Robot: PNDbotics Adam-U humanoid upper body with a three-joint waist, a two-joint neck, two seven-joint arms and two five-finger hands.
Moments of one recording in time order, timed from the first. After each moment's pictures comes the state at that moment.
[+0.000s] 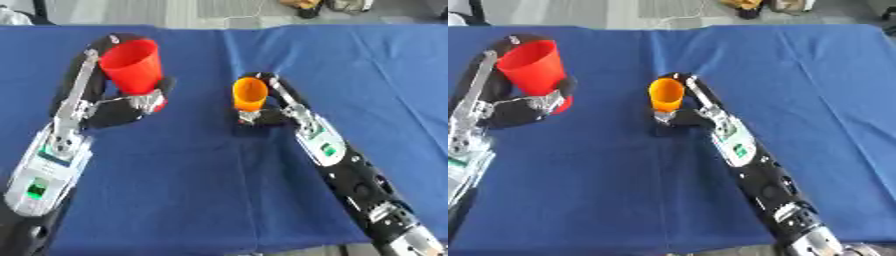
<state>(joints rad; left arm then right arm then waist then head) -0.64 0.22 -0.34 -1.56 -0.10 -0.08 0.05 -0.67 -0.19 0.13 -1.01 0.34 -0.36 0.06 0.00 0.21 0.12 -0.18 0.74</state>
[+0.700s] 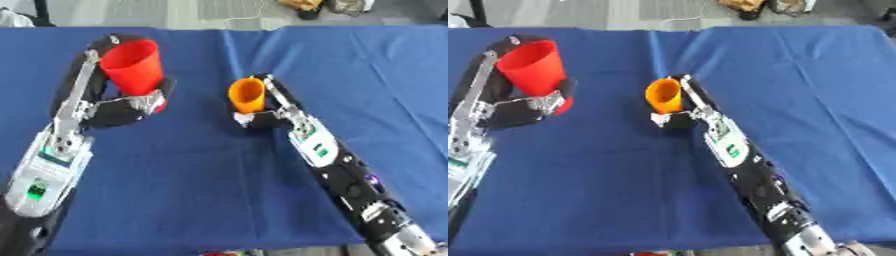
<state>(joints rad) -0.64 0.22 -0.34 -1.56 -0.09 -0.08 0.05 -0.68 -0.18 0.13 -0.99 0.39 -0.34 0.00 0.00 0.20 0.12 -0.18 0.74</state>
